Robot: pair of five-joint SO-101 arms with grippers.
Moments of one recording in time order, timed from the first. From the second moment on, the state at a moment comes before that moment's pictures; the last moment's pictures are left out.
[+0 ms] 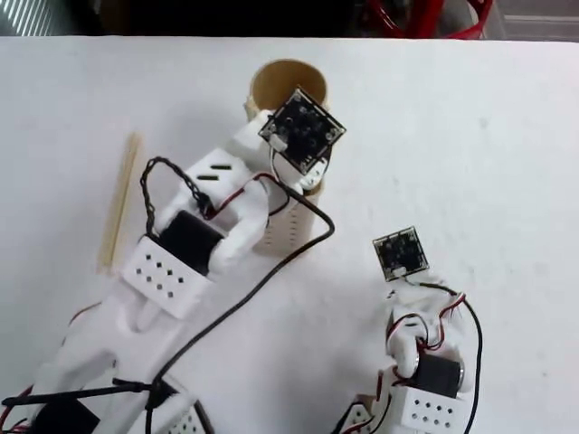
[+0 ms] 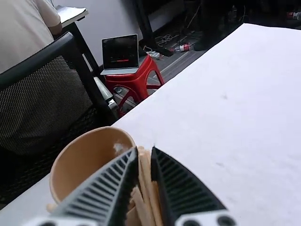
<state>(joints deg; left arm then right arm) 28.4 -30.5 26.1 33.5 -16.3 10.3 -103.0 96.4 61.1 36.5</state>
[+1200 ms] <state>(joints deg) -13.2 -45.7 52.7 38.3 -16.3 10.3 -103.0 96.4 61.1 36.5</state>
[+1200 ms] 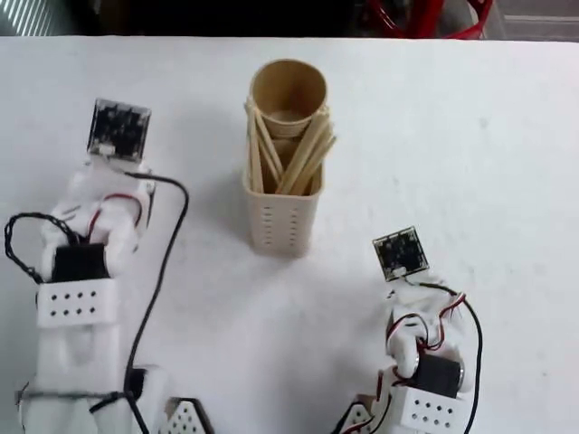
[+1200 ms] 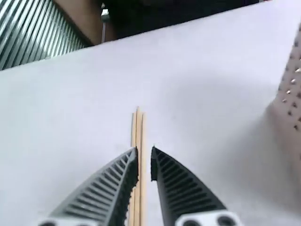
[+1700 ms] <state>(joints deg) -20.0 -5.3 38.8 34.7 -14.3 10.3 -103.0 96.4 61.1 36.5</state>
